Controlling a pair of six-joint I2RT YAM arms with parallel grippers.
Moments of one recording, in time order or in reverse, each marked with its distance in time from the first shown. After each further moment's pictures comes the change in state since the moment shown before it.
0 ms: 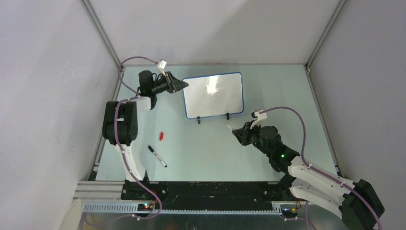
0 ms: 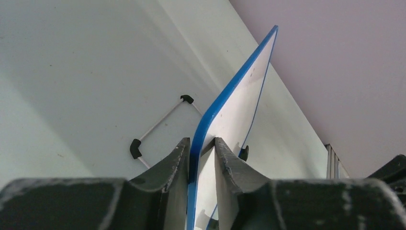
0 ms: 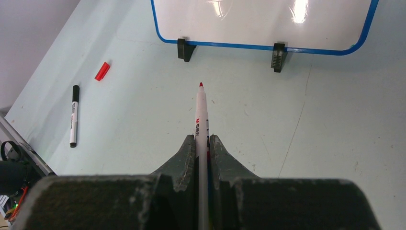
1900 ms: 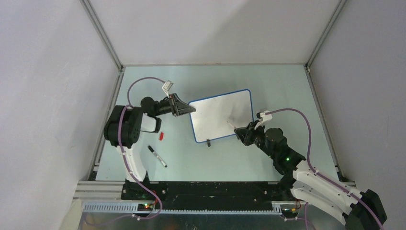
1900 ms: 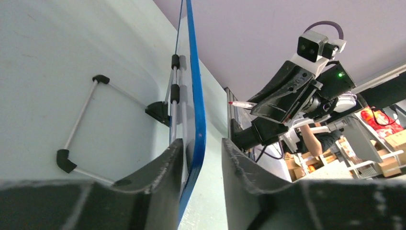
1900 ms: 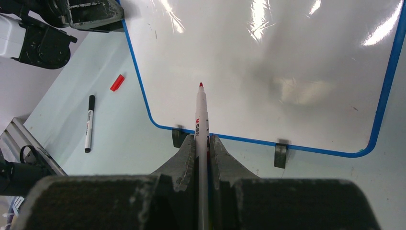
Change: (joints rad) left arm -0.069 -0.016 -0.427 0.855 0.299 -0.581; right arm -0.003 -0.117 -0.004 -0.039 0.000 0.000
